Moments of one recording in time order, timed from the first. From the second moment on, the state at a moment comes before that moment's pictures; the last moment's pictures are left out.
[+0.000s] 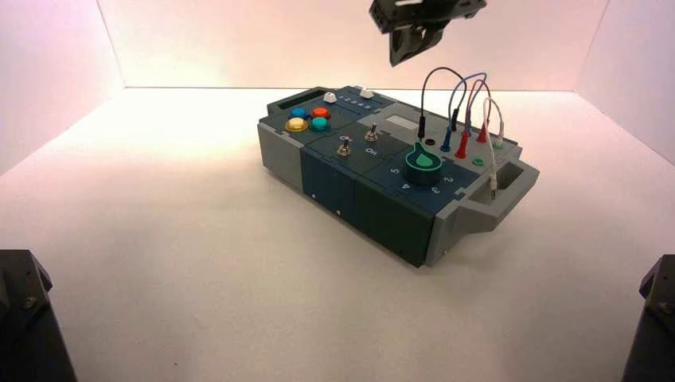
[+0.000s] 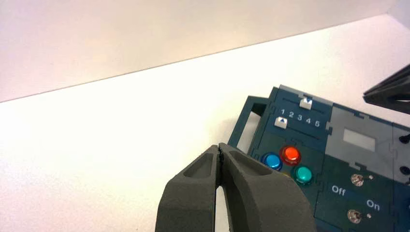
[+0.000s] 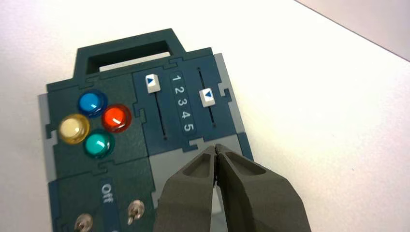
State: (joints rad) left arm -0.31 -0.41 0.92 -0.33 0.11 0.35; right arm 0.48 0.07 0.55 -0.04 0.33 -0.02
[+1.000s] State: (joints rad) left arm -0.30 -0.38 0.91 -0.33 0.12 0.35; right arm 0.46 0.27 0.34 -0.05 0.43 -0.02
